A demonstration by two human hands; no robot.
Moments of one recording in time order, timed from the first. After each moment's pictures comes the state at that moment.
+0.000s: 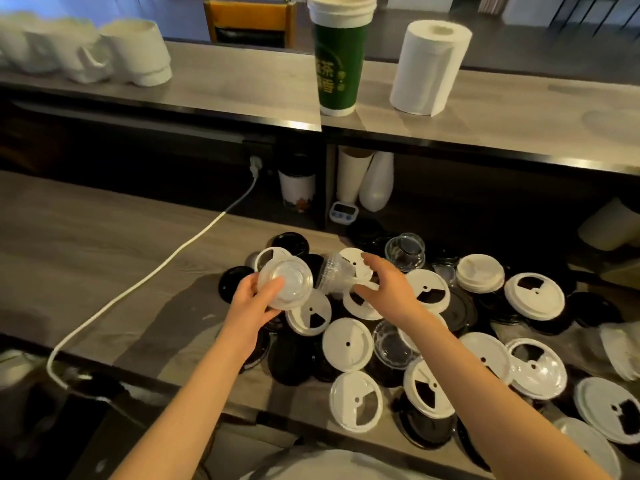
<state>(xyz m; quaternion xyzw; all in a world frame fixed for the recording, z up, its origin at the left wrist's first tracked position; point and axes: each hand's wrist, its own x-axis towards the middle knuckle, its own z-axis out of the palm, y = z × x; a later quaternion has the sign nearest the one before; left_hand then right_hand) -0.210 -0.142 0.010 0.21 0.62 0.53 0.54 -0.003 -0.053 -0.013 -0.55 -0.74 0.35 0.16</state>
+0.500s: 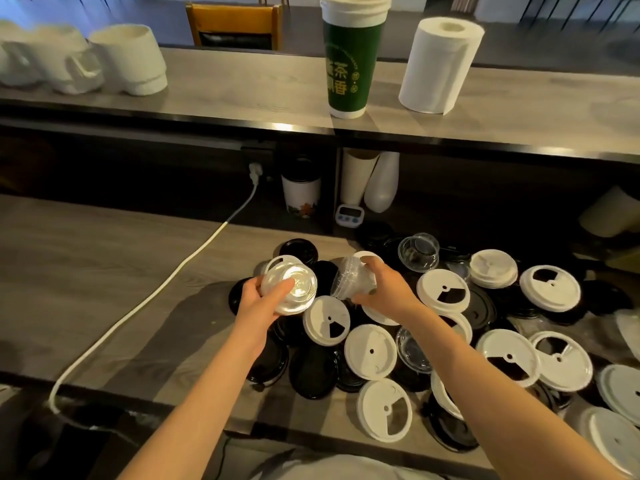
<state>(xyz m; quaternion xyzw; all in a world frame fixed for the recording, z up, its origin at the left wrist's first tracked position) -0.252 -0.117 -0.013 0.22 0.63 0.51 0.55 -0.039 -0.037 -0.037 -0.57 -0.74 0.32 0.11</state>
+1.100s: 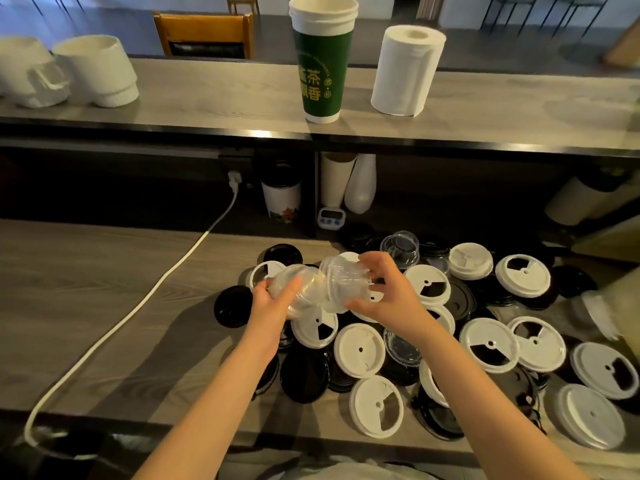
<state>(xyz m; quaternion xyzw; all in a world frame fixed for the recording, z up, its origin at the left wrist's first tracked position) -0.221 -0.110 -0.007 0.25 0.60 0.50 0.58 -0.027 -0.089 0.013 -0.51 -0.67 0.43 0.32</state>
